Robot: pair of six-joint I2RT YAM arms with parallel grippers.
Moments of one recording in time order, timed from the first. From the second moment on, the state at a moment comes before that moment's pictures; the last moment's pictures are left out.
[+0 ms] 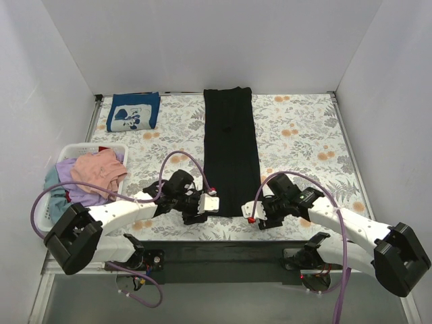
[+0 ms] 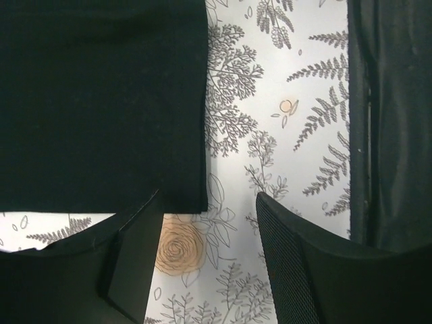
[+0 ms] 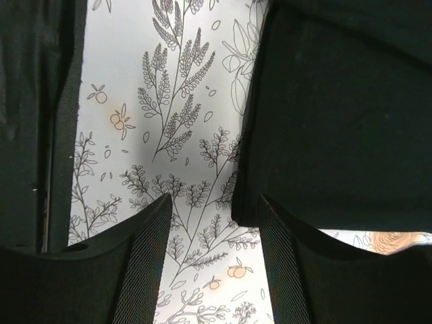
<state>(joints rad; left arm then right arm) -0.75 1.25 0.54 -0.24 0.55 0.72 0.72 1.03 0.51 -0.61 -0.43 -1.07</state>
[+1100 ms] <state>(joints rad) -0.78 1.46 0.59 -0.05 0.54 0.76 0.75 1.28 0.57 -0.38 -0.41 -1.01</state>
